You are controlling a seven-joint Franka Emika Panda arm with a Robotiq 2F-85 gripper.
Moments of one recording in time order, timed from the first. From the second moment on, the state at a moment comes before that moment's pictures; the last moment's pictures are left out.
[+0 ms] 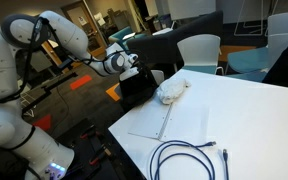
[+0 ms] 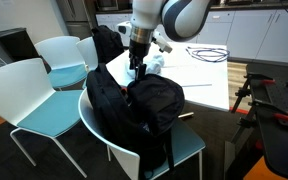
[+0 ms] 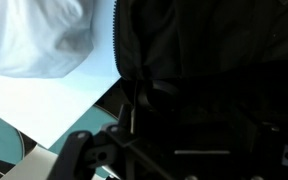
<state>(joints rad) 0.05 0.58 0.10 -2.02 -0.43 2.90 -0.25</state>
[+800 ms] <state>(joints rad) 0.07 0.63 0.11 -2.01 -0.43 2.90 -0.31</state>
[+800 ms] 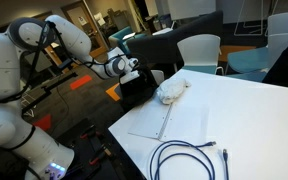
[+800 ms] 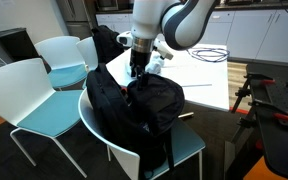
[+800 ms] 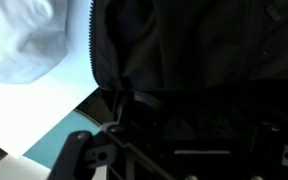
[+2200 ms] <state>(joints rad) 0.01 0.95 0.18 -1.68 -0.50 2.98 -0.63</state>
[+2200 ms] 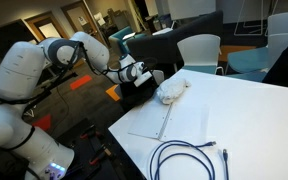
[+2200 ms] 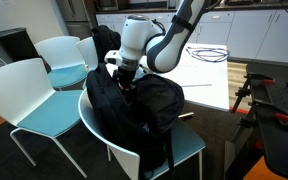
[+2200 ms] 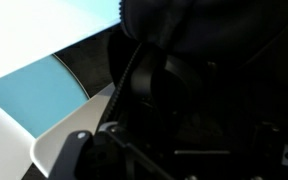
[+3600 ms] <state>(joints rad) -0.05 1.04 0.30 -1.53 -0.27 2.75 -0.85</state>
